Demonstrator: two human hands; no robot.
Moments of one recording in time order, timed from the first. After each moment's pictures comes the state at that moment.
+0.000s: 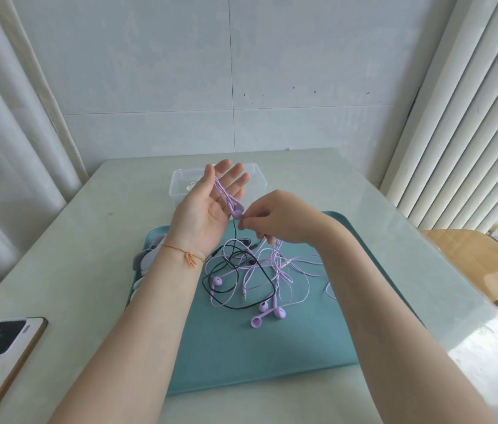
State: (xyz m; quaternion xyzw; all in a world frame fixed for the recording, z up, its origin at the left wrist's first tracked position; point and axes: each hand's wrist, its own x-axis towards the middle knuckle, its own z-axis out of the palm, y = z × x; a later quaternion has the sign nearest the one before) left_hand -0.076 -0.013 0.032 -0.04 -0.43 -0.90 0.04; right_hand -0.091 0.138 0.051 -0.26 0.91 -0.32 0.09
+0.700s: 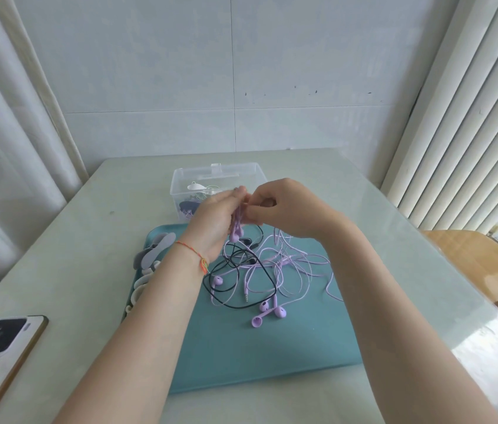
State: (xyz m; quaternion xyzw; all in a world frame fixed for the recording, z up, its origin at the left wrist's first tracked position) left_hand -0.079 -0.006 0.017 0.00 -0.67 -0.74 0.01; right_hand -0.089 0.143 0.061 -0.26 0.91 -0.33 -0.01
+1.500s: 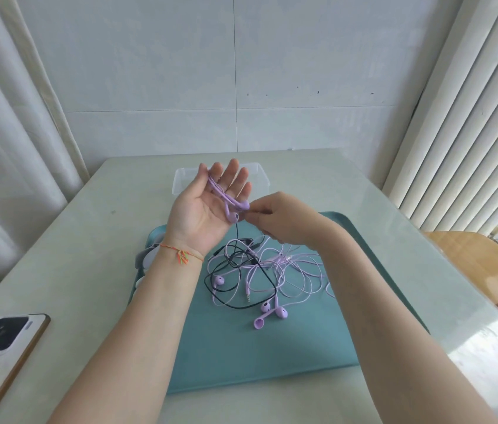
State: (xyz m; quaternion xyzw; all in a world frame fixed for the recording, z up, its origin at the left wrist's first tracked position) left_hand -0.080 -0.022 0.030 -0.08 -0.28 -0.96 -0.04; right_hand -0.089 0.135 0.050 -0.26 0.89 -0.36 0.09
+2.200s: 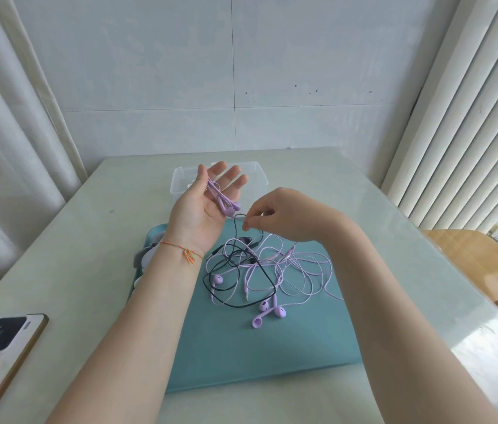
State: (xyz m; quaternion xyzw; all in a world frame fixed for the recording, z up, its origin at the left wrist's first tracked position) left_hand -0.084 -0.020 0.026 -0.01 -0.39 -0.92 0.04; right_hand -0.082 0.143 0.066 -0.28 0.92 -0.25 0.08
